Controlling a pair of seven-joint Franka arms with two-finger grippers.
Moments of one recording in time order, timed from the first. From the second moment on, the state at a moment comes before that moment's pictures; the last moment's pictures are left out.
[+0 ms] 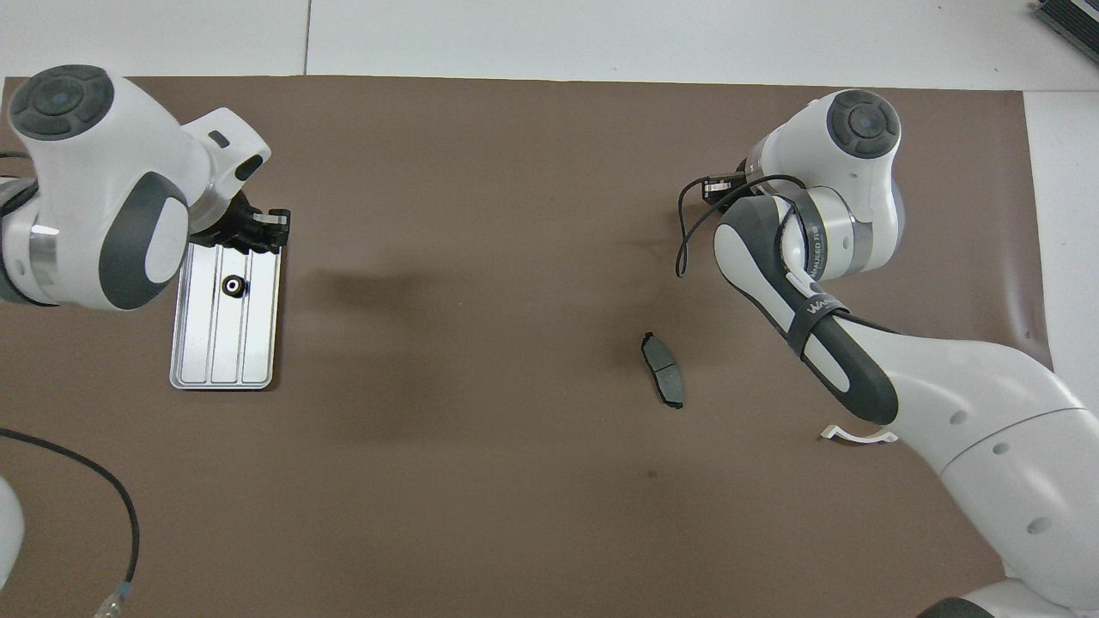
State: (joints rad) left arm 0.05 0.27 -0.06 -1.85 0.06 2.04 0.09; right arm 0.09 0.66 0.12 -1.46 -0.06 2.28 0.24
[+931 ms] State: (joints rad) left arm 0.10 0.23 -0.09 -2.00 0.04 2.23 0.19; right arm 0.50 0.65 0.12 -1.47 -0.18 2.31 0.99
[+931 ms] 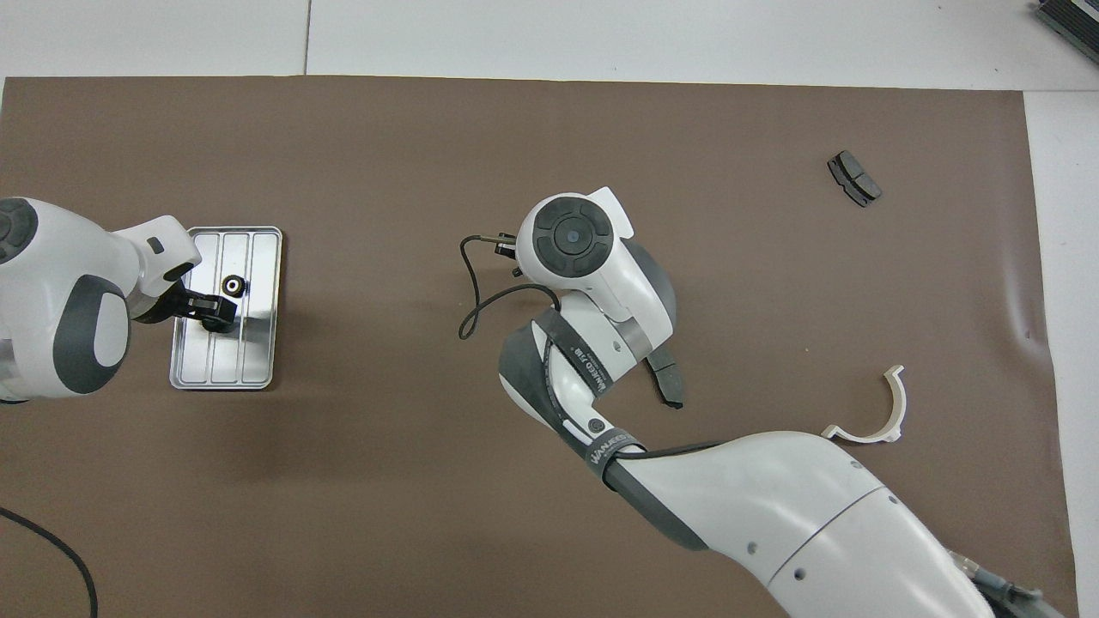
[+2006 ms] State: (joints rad) left arm -0.40 0.45 -0.10 -1.64 -0.01 2.22 -0.71; right arm 0.36 0.44 0.10 -1.66 -0.18 2.35 0.81
